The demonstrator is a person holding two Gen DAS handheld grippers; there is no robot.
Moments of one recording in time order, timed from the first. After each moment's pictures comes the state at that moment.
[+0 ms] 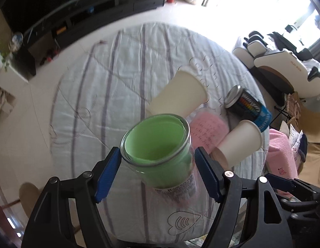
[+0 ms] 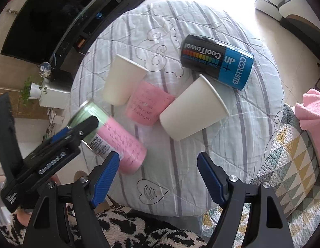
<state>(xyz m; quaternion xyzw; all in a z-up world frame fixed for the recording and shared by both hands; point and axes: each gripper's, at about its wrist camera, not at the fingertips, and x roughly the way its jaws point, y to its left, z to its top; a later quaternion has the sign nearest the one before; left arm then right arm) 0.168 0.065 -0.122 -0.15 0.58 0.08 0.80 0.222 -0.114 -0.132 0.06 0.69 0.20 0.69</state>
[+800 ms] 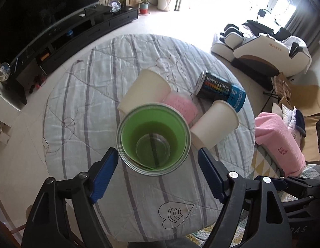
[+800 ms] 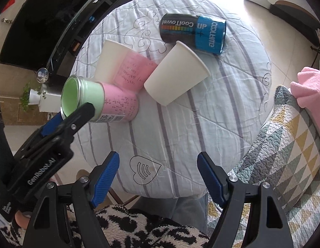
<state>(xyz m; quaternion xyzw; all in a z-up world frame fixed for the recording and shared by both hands) 0.145 0.024 -0.106 -0.09 0.55 0.02 0.83 0.176 -0.148 -0.138 0.09 0.70 0.18 0.69</state>
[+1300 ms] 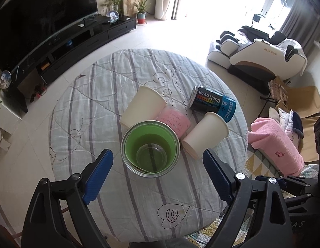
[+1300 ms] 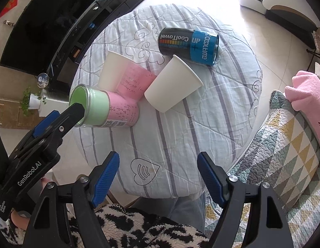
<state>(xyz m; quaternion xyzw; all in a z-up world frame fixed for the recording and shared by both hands) 0.138 0.022 -0.076 -0.08 0.52 0.01 0.85 0.173 -0.155 -0.114 0.09 0.68 0.17 0.71</state>
